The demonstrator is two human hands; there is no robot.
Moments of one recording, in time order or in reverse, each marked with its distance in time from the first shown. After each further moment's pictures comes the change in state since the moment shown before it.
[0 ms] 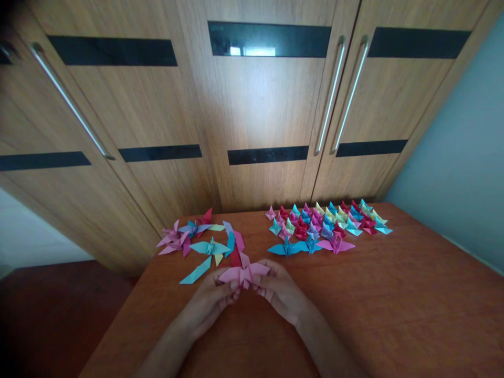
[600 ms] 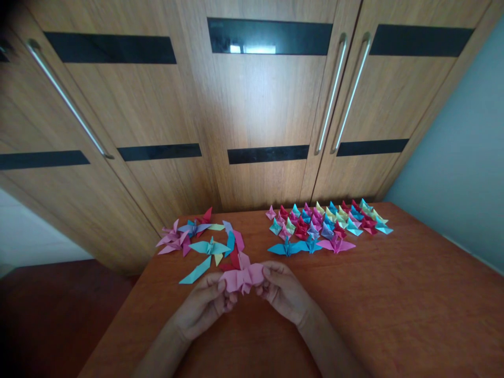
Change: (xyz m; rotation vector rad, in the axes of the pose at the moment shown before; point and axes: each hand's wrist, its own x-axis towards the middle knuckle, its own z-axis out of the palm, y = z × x) left_hand -0.008 0.006 -0.006 -0.229 -0.162 -0.063; right_hand -0.005 -0.006 -0.005 0.107 0.017 0.011
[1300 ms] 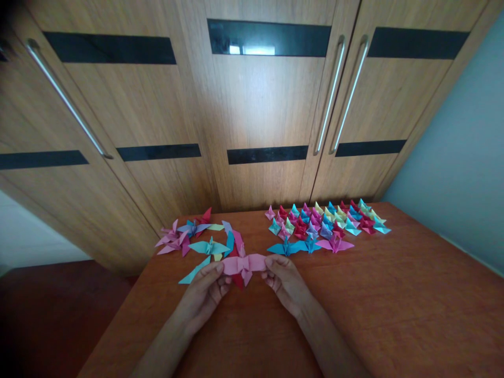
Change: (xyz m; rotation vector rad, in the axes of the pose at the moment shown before) left_hand 0.013 -0.001 -0.007 -0.060 0.300 0.150; right_hand 0.011 -0.001 -0.011 -0.024 0.231 -0.079
